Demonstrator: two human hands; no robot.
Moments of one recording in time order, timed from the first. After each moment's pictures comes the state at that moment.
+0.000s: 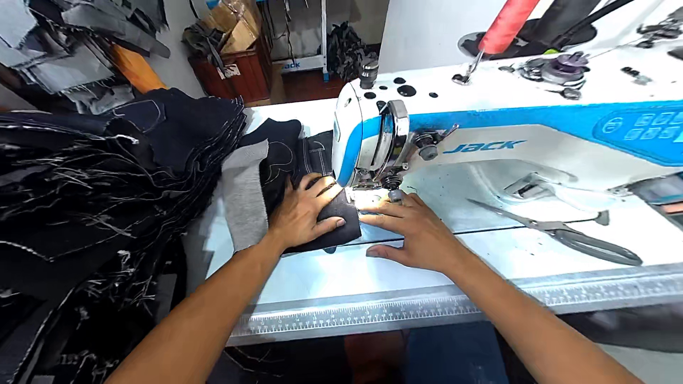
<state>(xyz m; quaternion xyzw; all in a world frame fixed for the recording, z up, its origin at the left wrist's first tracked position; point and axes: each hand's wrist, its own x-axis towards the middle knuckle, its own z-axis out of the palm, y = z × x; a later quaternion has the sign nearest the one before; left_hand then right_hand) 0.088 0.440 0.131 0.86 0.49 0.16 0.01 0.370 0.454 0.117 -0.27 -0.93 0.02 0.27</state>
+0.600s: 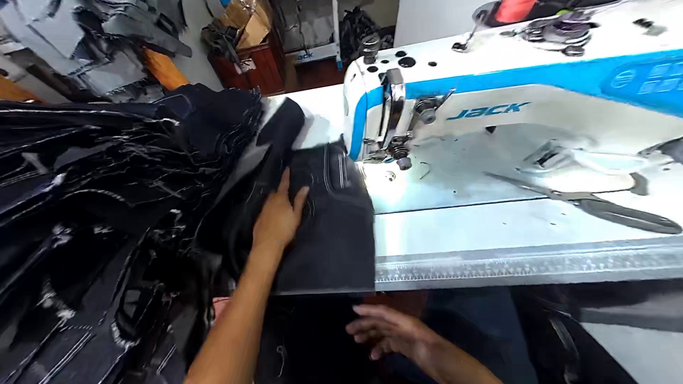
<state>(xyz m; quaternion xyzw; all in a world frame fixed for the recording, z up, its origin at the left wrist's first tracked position) 0.063 0.361 0.144 0.56 0.79 0.18 0.13 0.359 0.263 0.045 -0.14 -0.51 0.82 0.22</state>
